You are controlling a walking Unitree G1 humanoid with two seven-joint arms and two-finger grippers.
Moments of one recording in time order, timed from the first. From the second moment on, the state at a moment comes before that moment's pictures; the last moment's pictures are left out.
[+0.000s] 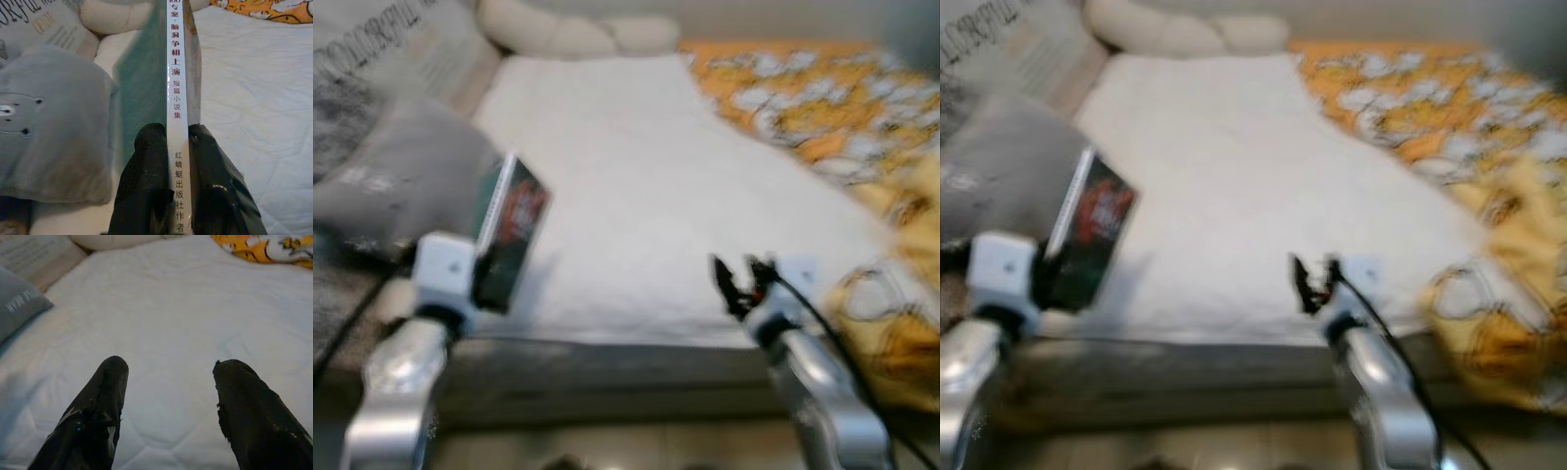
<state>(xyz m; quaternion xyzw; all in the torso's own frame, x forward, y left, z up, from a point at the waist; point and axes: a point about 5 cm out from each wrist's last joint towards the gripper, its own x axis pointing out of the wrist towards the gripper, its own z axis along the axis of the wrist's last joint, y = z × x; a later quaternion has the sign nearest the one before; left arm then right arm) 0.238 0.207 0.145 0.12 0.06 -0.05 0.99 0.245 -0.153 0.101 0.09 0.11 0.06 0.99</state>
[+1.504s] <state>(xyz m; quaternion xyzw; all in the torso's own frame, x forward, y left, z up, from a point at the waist) 0.251 0.208 0.146 0.11 0.06 -0.06 0.99 0.259 -0.137 0.101 0.07 0.12 0.13 0.98</state>
